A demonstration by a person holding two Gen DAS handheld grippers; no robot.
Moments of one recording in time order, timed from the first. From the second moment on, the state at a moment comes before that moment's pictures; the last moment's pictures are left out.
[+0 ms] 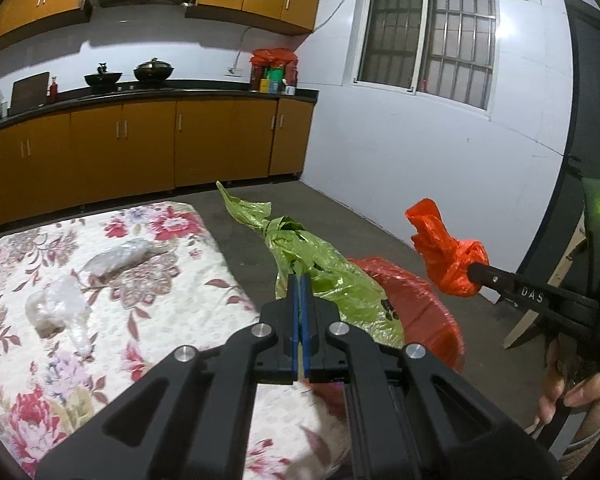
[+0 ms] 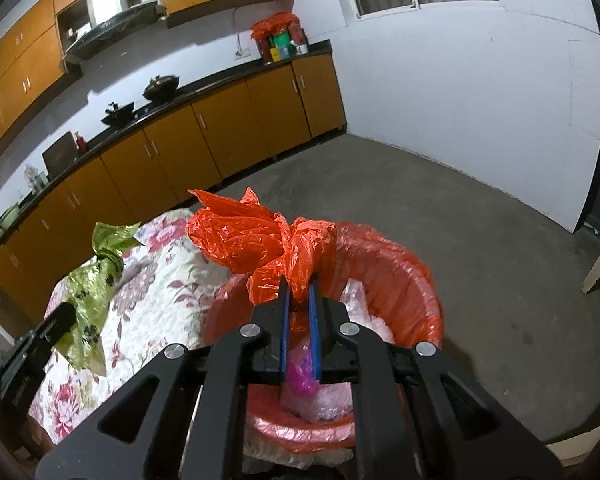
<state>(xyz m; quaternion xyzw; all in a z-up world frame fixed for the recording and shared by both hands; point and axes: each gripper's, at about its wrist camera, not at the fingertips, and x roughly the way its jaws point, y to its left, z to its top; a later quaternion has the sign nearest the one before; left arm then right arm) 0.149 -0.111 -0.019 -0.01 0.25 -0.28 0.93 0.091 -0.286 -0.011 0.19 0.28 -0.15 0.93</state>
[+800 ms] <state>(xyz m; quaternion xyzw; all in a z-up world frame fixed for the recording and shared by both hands) 0.170 -0.172 -0.058 0.00 0.31 -0.33 0.89 0.097 -0.315 -0.035 0.23 0.30 -0.15 0.91</state>
